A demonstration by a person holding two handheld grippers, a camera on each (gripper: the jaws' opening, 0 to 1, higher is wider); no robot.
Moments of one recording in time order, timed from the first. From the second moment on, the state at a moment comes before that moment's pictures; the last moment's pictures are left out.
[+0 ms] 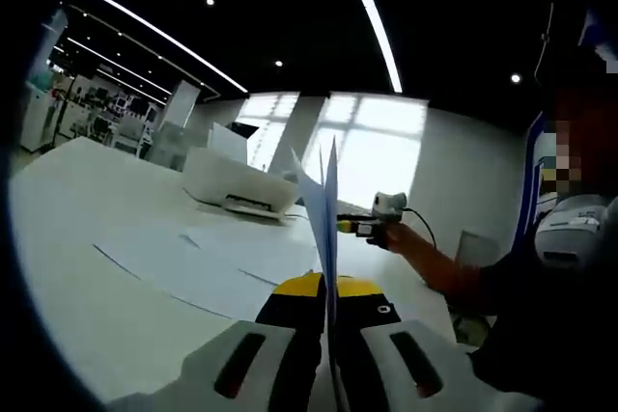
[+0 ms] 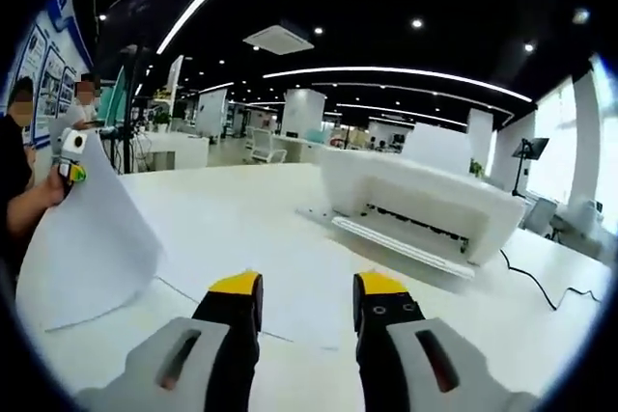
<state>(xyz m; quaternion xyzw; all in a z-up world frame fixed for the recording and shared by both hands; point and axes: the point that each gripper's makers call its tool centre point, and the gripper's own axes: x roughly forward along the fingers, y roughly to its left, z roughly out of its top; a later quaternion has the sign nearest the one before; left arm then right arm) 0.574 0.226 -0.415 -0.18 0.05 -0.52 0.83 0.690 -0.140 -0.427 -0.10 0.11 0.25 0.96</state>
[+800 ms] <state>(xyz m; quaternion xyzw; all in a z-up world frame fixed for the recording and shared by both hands) 0.575 0.226 -0.416 -0.17 0.05 -0.52 0.83 0.711 -0.130 -0.467 -0.10 0.14 0.23 0.96</state>
